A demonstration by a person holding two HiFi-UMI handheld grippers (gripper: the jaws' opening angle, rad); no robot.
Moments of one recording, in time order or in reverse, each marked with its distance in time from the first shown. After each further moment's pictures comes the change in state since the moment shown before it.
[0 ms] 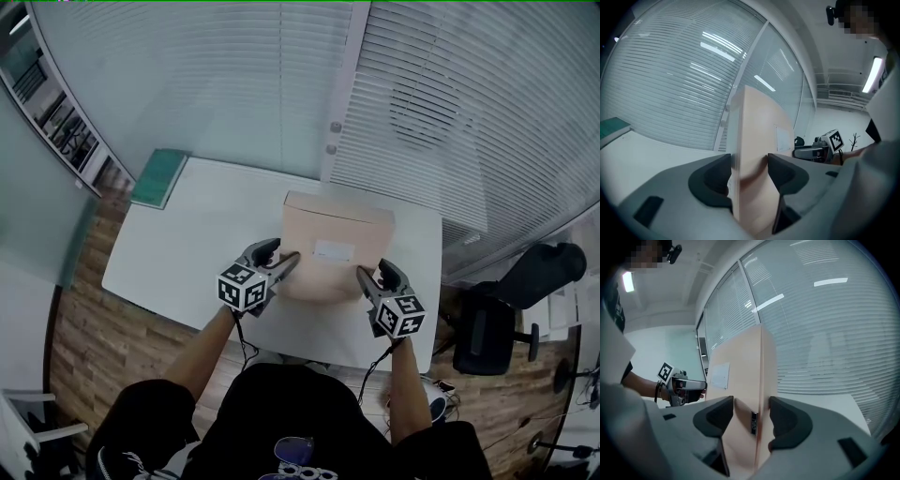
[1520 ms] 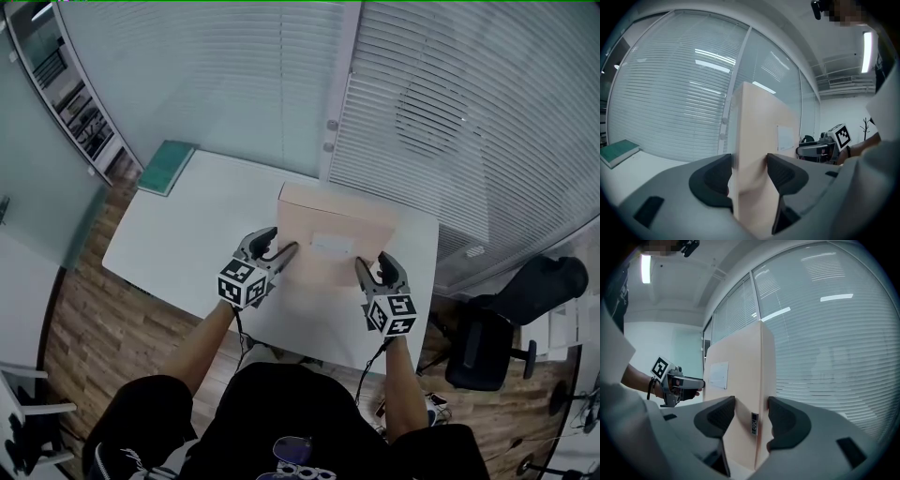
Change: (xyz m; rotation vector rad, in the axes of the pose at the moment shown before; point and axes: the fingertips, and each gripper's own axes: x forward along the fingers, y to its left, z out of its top) left arm 0.002 -0.042 0.024 0.134 -0.093 0.135; right arm -0.030 -0.018 0.025 -0.119 -0.114 -0.003
